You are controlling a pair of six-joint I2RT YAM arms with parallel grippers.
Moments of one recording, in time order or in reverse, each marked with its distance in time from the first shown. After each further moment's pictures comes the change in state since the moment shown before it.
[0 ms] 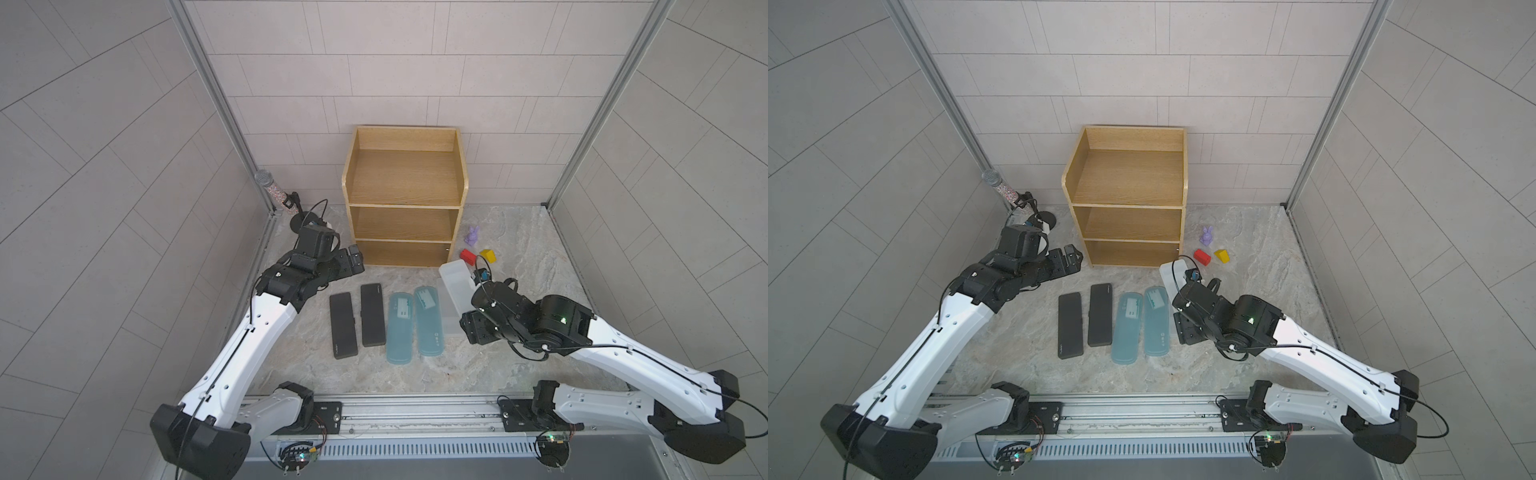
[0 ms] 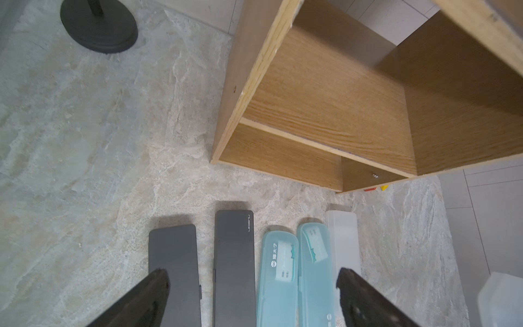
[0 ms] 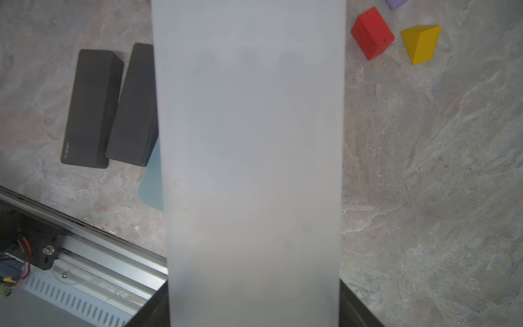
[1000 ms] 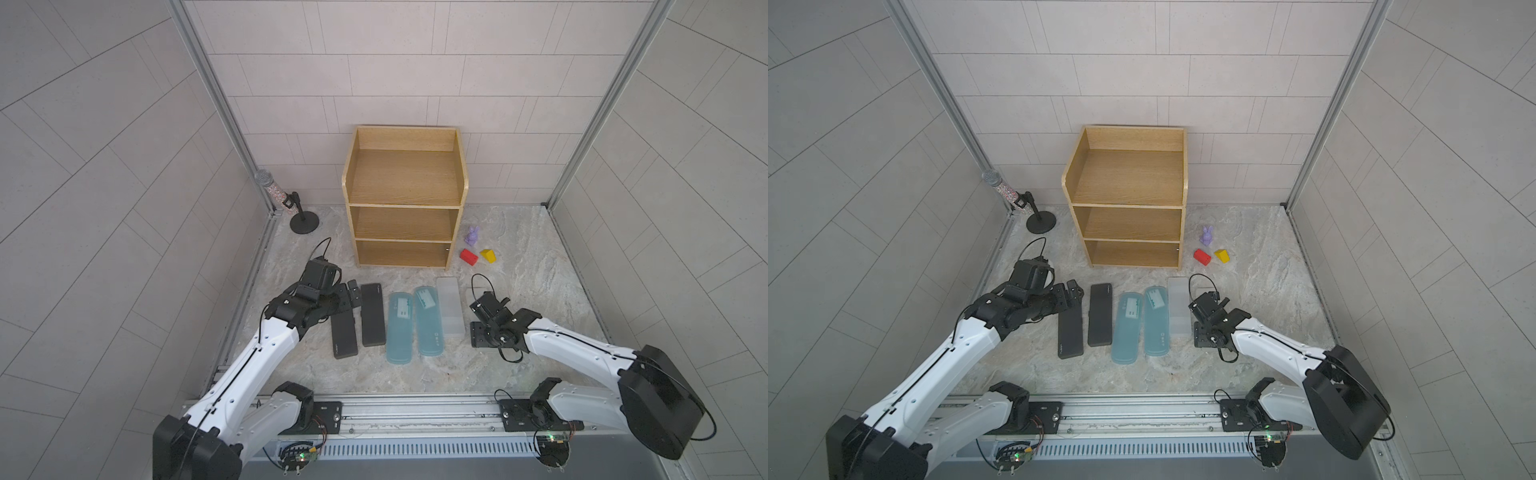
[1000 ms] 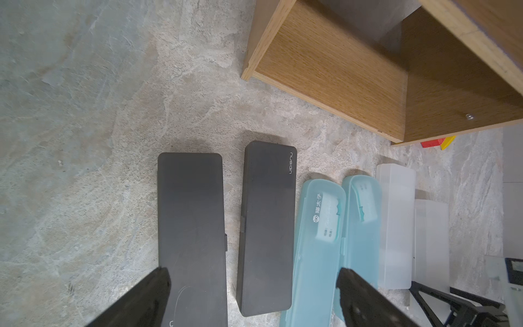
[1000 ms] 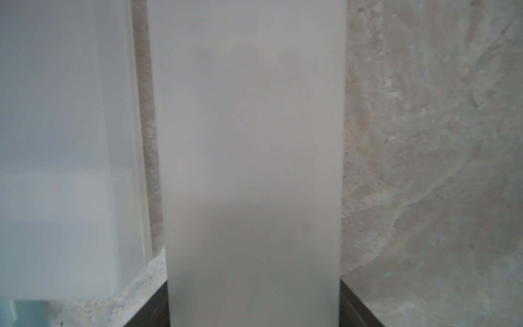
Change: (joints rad) left arm 0.000 -0.149 -0.382 0.069 0.052 -0.071; right arm -0.368 0.109 -0.656 0.536 -0.070 -0.027
